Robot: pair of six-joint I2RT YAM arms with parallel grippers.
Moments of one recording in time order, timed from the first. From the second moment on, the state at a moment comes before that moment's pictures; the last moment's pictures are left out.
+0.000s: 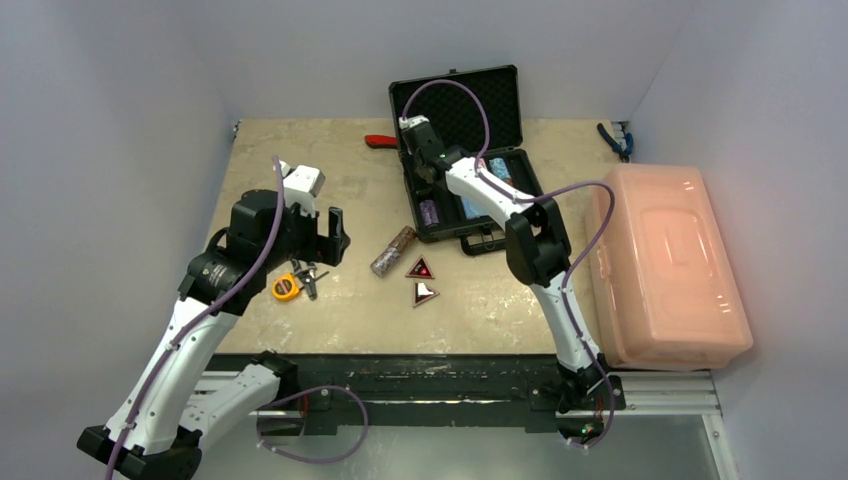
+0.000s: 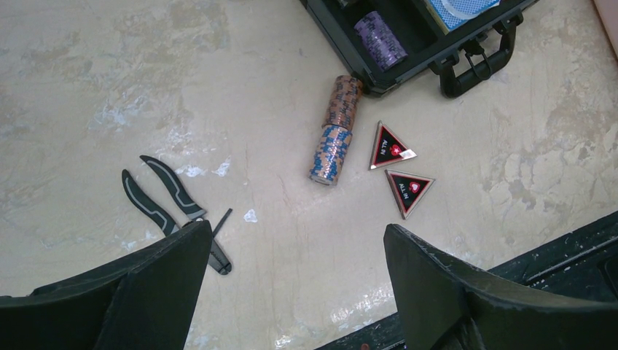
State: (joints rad) left arm -0.41 0.86 1.11 -0.81 0.01 -0.13; right arm 0.63 2.36 2.11 -0.57 0.24 0.19
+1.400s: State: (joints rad) left arm -0.41 0.86 1.11 -0.80 0.01 -0.13; right arm 0.61 2.30 1.99 -0.54 0.22 0.36
